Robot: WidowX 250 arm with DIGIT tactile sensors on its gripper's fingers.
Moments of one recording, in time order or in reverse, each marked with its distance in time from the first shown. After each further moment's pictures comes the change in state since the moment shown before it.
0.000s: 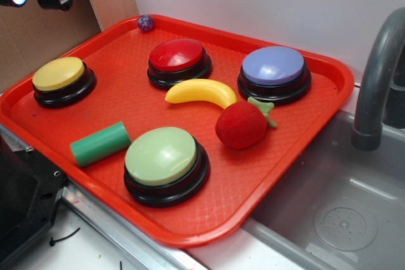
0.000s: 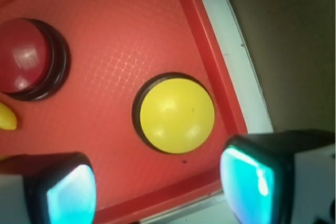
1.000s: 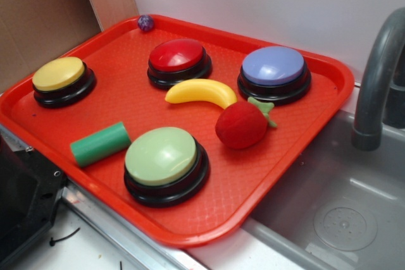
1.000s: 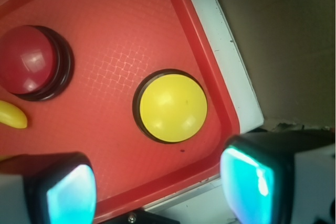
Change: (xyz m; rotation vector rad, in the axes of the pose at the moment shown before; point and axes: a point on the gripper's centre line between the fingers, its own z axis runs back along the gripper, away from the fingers) arm -0.002 -0.002 0.020 0.009 -0.007 0.019
